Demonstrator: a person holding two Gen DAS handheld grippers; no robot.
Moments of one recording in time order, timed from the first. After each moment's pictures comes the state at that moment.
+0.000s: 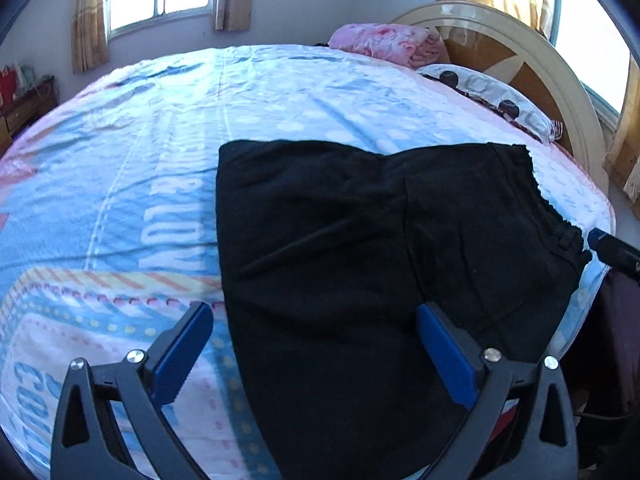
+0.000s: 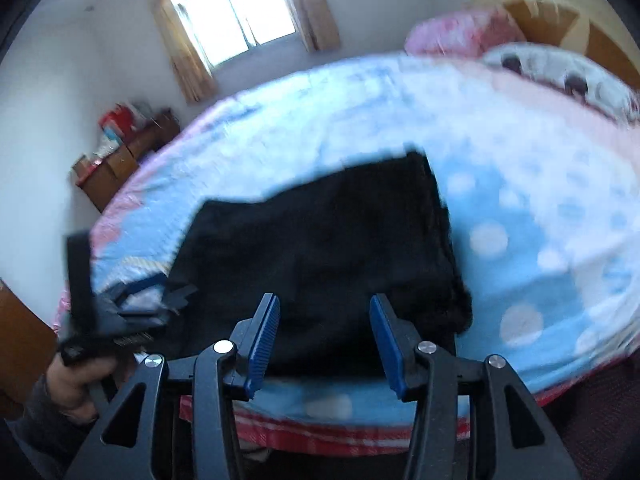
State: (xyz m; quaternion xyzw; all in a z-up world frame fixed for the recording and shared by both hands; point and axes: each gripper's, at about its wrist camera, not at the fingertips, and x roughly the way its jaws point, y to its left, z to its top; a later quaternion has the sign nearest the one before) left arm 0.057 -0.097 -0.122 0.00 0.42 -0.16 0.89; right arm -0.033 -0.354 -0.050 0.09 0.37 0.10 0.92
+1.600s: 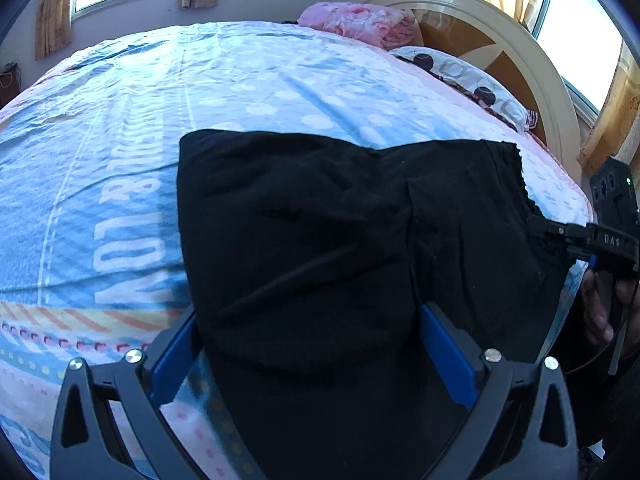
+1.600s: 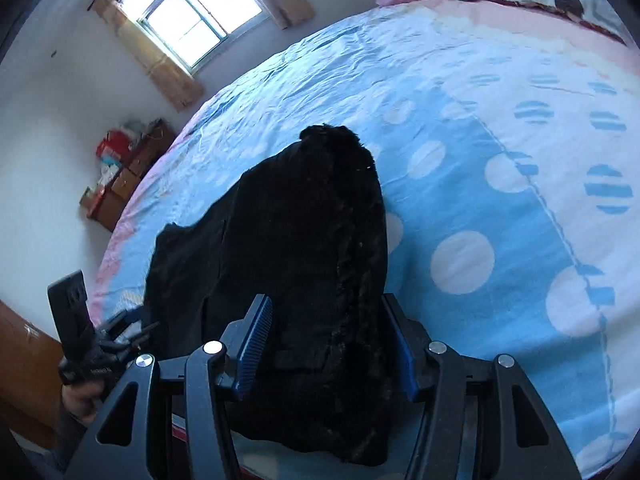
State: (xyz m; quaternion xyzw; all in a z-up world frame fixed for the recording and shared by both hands) left arm 0.091 -0.099 -0.128 -0.01 0.45 -0.23 0.86; right arm 0.044 -0.432 -0.114 0.23 0.45 0.12 0.86
